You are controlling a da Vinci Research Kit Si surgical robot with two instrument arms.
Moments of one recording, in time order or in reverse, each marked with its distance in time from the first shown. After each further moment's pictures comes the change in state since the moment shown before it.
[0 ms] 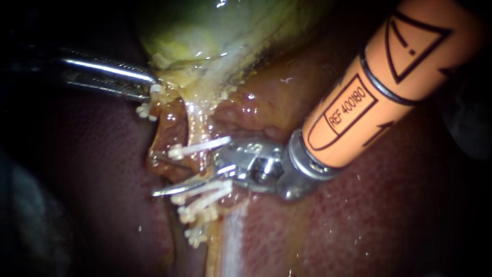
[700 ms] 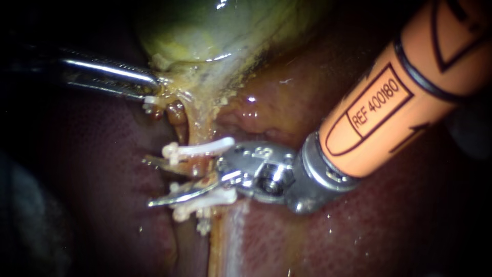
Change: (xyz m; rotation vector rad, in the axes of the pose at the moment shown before) right arm 0.003 -0.003 -0.001 0.028 0.042 0.013; left arm 0.000 0.000 0.000 0.000 0.000 0.001
